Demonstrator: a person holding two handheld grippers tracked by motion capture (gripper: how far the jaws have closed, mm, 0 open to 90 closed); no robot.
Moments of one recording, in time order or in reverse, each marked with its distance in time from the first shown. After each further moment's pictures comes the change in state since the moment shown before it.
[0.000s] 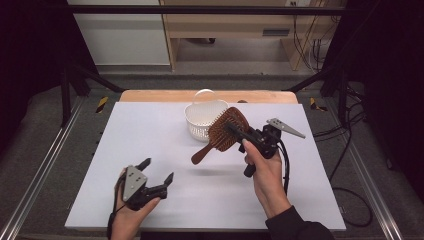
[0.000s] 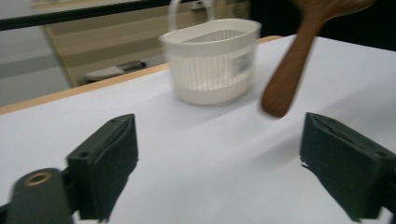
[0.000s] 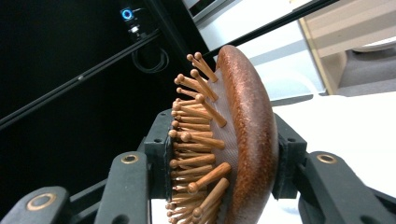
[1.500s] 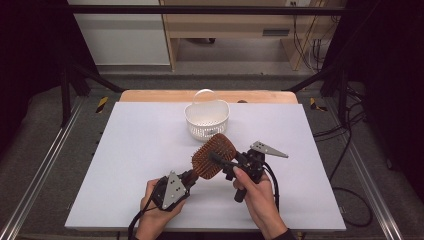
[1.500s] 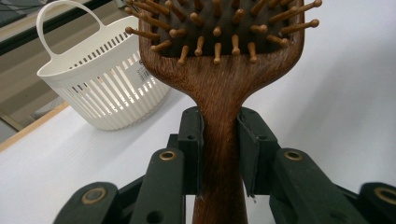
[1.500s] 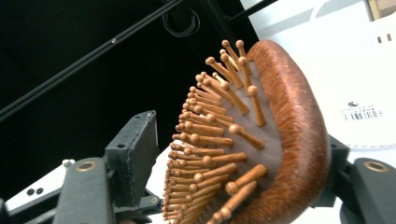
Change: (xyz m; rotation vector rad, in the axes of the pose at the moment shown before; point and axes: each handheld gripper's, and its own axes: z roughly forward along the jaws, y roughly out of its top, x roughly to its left) left arm -0.073 0.013 0.040 0.072 -0.227 0.320; right arm 0.016 -0.064 -0.006 0.131 0.139 0.028
